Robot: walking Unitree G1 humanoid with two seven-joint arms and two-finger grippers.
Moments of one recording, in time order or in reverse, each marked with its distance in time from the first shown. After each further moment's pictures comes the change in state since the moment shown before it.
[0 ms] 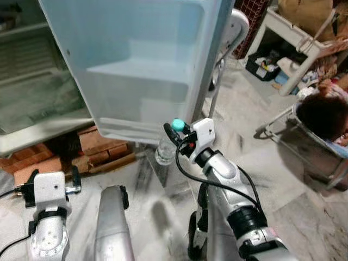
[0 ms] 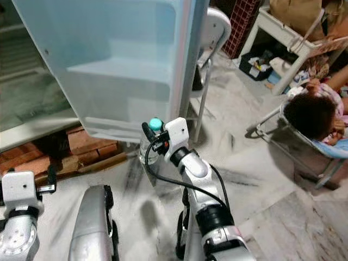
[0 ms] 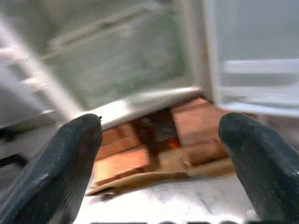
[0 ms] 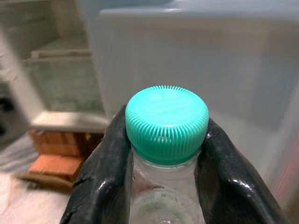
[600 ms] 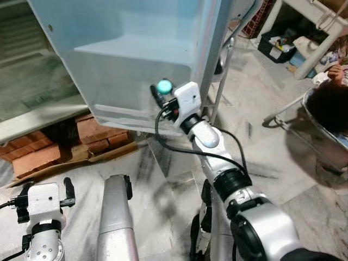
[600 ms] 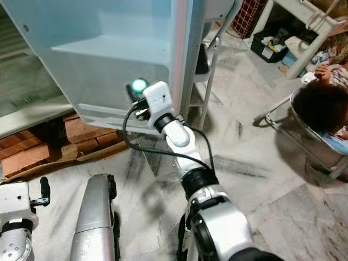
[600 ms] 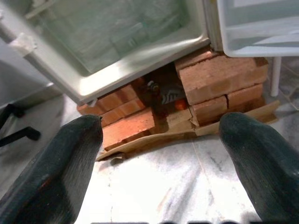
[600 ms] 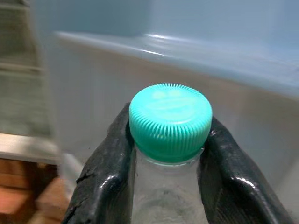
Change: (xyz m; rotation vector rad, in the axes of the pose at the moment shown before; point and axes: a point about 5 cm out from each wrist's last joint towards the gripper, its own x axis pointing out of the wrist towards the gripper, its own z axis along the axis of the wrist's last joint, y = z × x) left arm -0.022 0.008 -0.018 0.035 0.103 0.005; right arm 0.061 0.007 0.057 -0.239 -0.170 -0.072
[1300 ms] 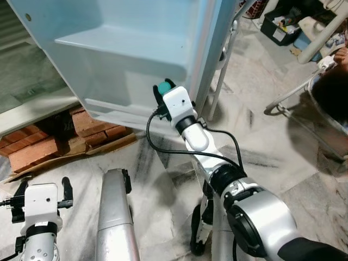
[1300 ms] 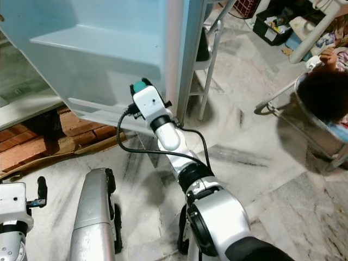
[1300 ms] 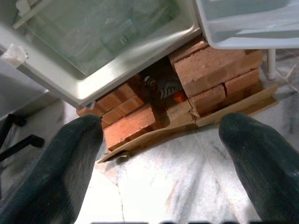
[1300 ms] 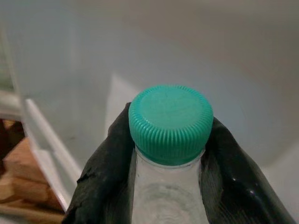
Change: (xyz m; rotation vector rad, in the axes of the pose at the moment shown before) left arm -0.010 0.006 0.011 0.052 -0.019 -0.016; right arm 0.000 0.018 -0.021 -0.136 0.101 -0.072
